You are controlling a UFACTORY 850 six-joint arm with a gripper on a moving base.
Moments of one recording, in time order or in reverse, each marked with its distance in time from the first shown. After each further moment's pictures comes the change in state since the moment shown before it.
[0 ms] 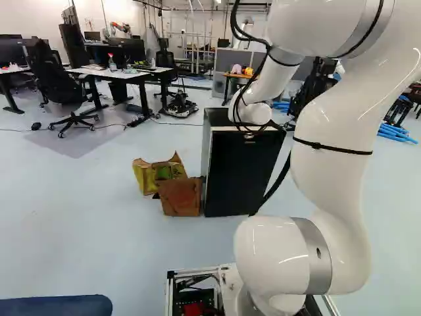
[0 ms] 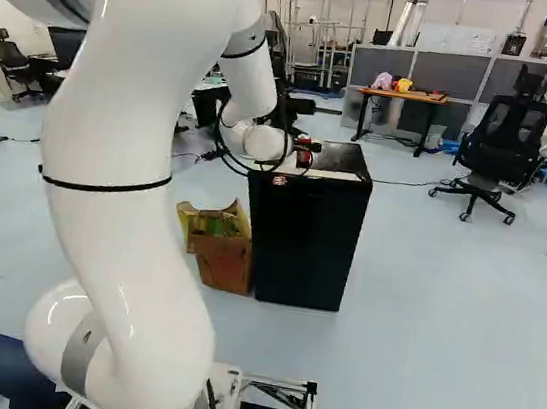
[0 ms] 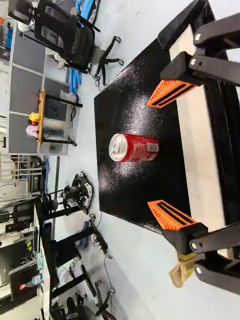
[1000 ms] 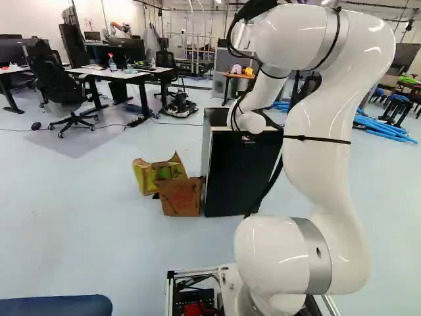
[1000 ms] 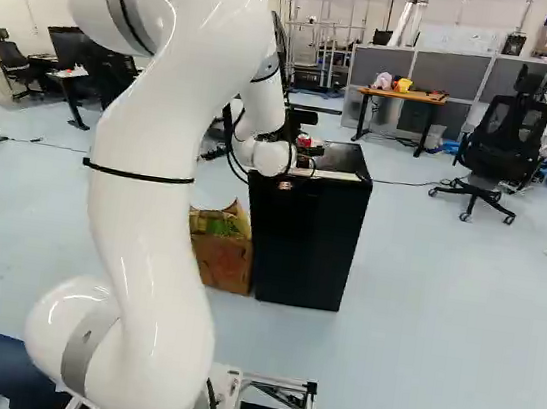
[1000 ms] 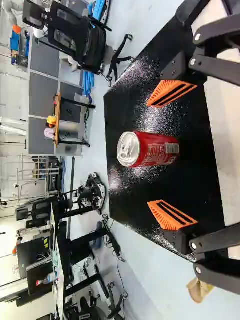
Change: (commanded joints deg) arm -0.4 -9.7 -5.5 0.0 10.8 0.0
